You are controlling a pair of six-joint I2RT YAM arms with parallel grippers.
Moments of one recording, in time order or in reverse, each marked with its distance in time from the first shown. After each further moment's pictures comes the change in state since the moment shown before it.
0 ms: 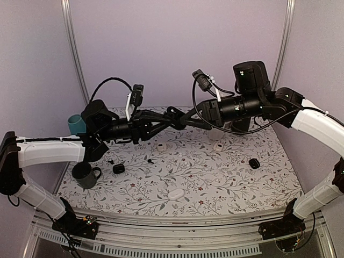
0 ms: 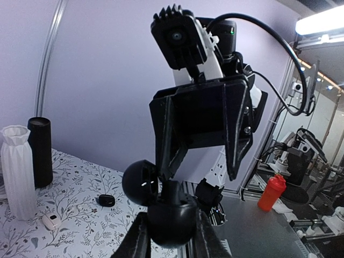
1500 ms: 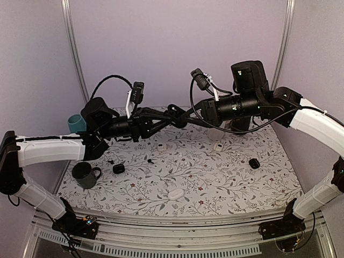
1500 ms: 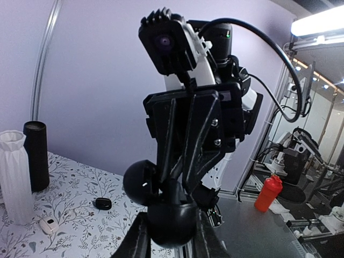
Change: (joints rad) left arm -0.006 0.007 0.030 -0.010 0.013 -0.010; right arm 0.021 0.017 0.016 0.000 0.064 -0.031
